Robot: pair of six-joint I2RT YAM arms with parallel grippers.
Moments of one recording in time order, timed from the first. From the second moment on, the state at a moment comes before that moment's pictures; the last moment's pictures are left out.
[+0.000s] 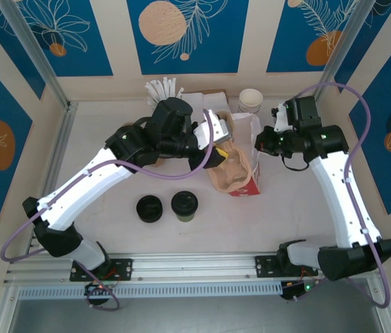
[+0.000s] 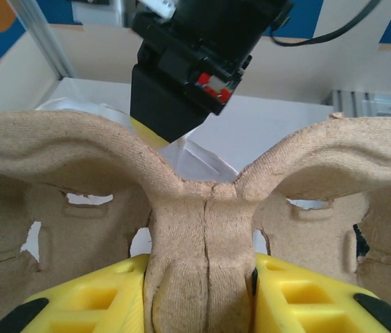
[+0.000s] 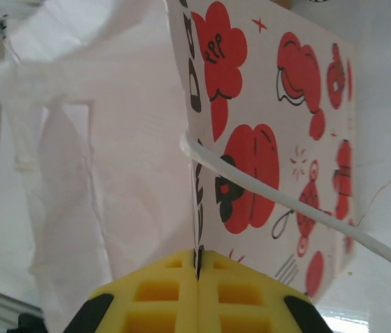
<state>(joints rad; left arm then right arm) -0.95 1.56 1.88 -0.85 0.31 0.26 0.20 1.24 1.53 -1.20 -0.29 0.42</state>
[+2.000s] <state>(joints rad) -0.88 1.69 1.73 -0.88 0.52 0.30 0.36 1.14 1.53 -1.38 -0.40 0.24</state>
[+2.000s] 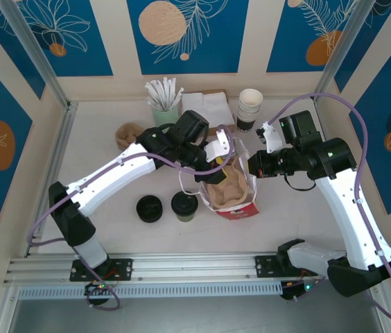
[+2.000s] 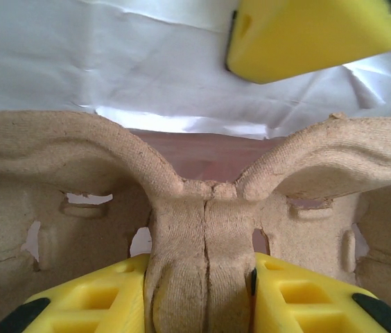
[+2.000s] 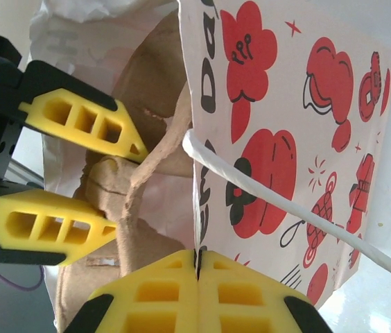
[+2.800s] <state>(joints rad) -0.88 1.70 1.64 -0.80 0.46 0.26 0.35 1.13 1.48 -1.35 -0.43 0.33</state>
